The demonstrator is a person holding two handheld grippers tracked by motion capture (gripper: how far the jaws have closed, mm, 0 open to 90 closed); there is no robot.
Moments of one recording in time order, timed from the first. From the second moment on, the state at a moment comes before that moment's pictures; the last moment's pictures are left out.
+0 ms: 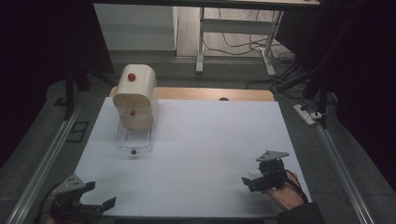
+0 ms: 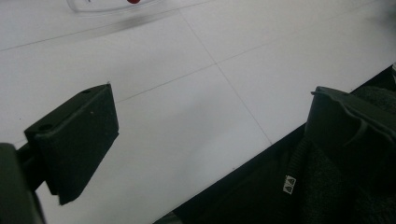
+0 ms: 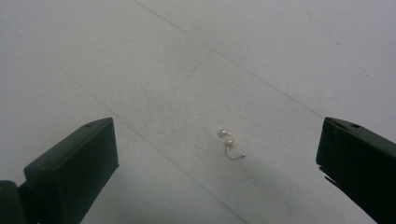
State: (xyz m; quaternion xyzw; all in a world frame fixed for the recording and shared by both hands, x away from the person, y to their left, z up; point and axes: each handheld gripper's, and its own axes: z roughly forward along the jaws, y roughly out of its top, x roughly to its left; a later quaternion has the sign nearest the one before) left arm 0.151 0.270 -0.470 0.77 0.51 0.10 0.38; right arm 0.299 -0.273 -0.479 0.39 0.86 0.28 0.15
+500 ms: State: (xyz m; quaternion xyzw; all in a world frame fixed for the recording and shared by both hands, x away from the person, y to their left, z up) left arm 0.152 0.271 -0.470 0.77 0.51 0.09 0.38; right arm 0.339 -0.279 -0.490 0.39 0.87 0.25 0.15
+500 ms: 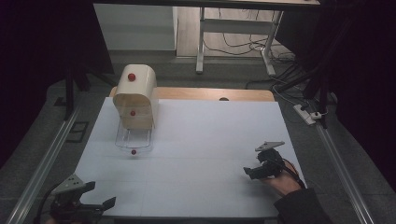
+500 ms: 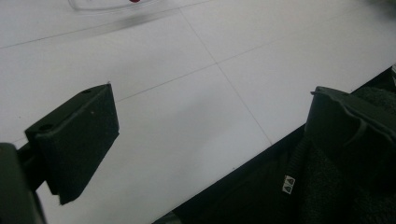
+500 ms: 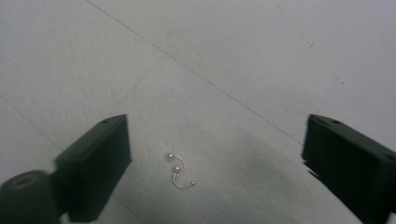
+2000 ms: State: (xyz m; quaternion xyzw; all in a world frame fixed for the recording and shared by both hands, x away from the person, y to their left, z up) left arm 0.153 0.273 -0.471 0.76 0.51 0.09 0.38; right arm 0.341 -0.257 -0.465 0.32 0.89 0.32 0.09
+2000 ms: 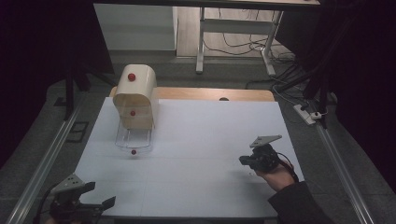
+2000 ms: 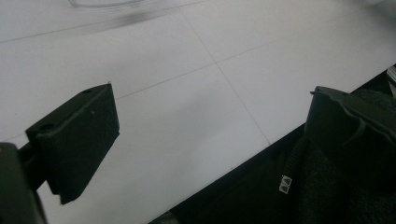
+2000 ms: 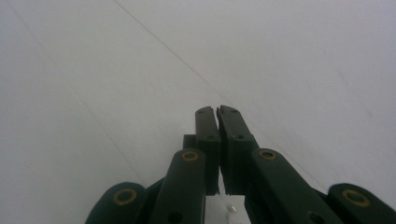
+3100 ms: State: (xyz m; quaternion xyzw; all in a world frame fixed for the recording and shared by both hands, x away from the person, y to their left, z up) left arm 0.153 0.273 -0.471 0.76 0.52 0.08 0.38; right arm 0.367 -0.124 -0.444 0.23 0.87 0.43 0.02
